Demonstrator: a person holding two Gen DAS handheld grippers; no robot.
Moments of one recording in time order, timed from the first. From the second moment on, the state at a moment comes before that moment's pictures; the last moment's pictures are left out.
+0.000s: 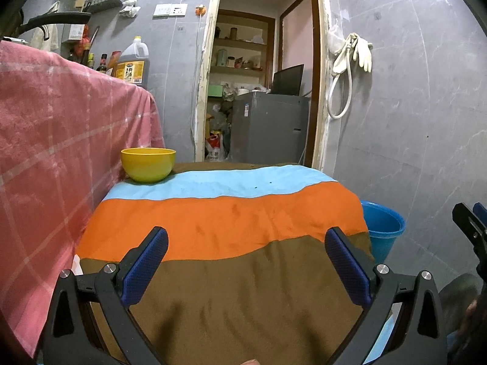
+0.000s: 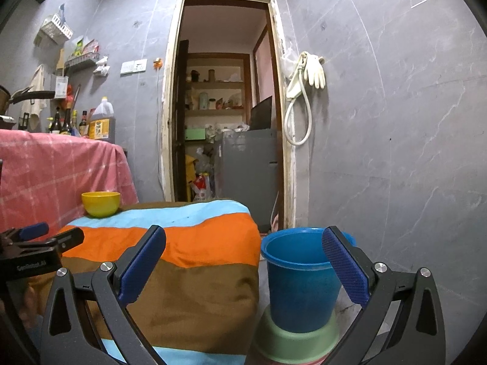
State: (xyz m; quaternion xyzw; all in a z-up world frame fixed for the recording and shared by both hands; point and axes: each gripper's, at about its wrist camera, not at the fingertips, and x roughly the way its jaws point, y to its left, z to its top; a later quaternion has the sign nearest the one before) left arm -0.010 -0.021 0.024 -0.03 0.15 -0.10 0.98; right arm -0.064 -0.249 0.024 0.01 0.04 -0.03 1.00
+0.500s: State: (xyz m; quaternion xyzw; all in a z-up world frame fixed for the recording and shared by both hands) left arm -0.012 -0.018 0.018 -0.02 0.14 -0.10 0.98; right arm -0.065 -0.253 0.021 0.02 0.04 -0.03 1.00
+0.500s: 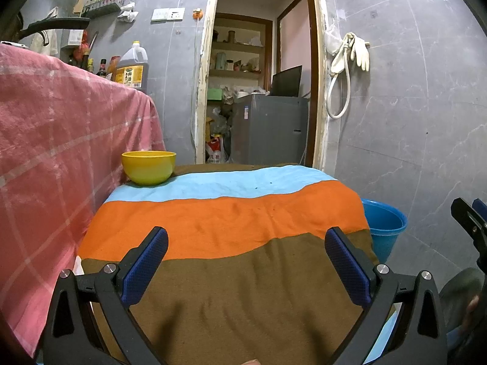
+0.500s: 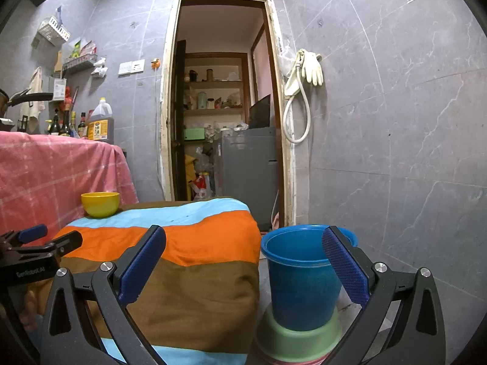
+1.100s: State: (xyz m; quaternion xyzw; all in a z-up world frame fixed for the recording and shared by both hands) left arm -0.014 -0.019 0.007 -0.01 0.13 -0.09 0.99; right arm -0.062 -0.248 0.017 0.02 0.05 -0.03 1.00
